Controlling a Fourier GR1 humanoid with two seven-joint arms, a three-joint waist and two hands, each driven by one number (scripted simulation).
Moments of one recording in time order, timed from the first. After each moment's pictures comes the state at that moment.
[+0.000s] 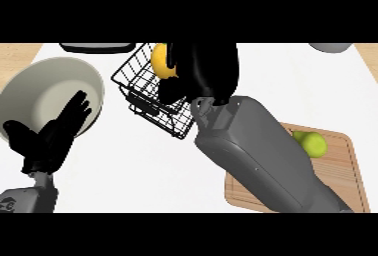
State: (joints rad) left arm -0.11 0.26 0.06 -1.53 0.15 -0.07 0.22; right arm -1.02 0.00 0.38 -1.42 0.87 -0.04 1.00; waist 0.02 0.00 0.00
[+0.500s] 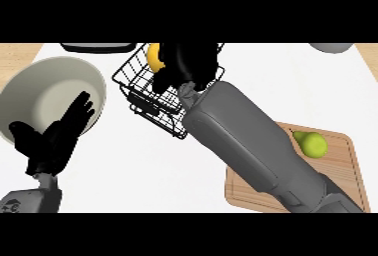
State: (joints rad) left arm -0.11 0.23 0.05 -1.56 0.12 -0.05 0.24; right arm -1.13 0.00 0.43 -1.12 0.79 -0.22 0.95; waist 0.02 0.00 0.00
